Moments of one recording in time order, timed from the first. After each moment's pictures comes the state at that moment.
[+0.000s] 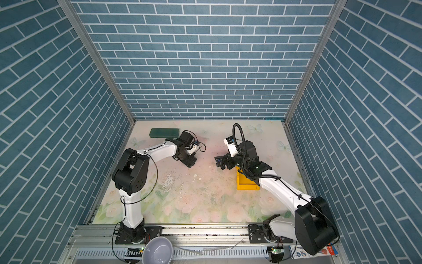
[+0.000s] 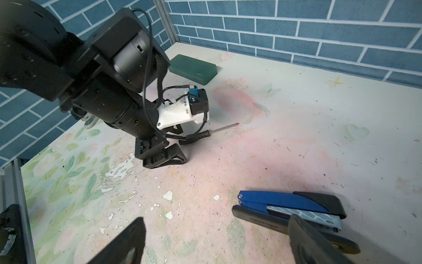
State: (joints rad) left arm -0.46 2.03 1.42 -0.68 0.01 0.20; right arm 0.54 1.26 0.77 -0.01 -0.34 0.07
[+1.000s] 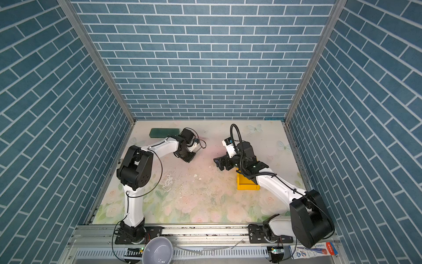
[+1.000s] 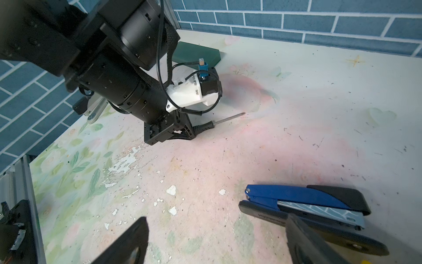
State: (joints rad) left arm -0.44 2.08 1.49 -0.71 0.02 0.18; right arm 0.54 1.31 0.77 0.00 -0.37 0.11
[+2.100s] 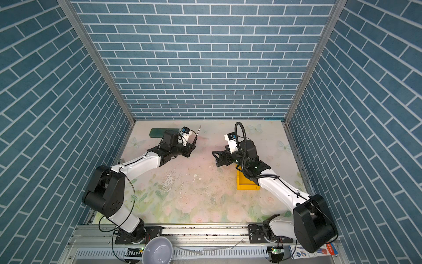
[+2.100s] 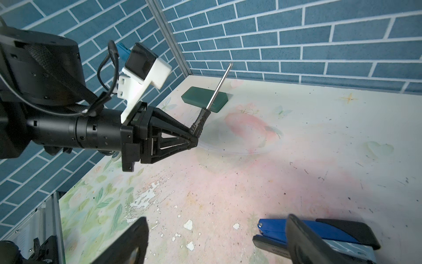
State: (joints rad) left arm -0.42 1.63 1.02 0.02 0.30 -0.11; right arm 0.54 1.27 0.77 0.15 -0.38 0.25
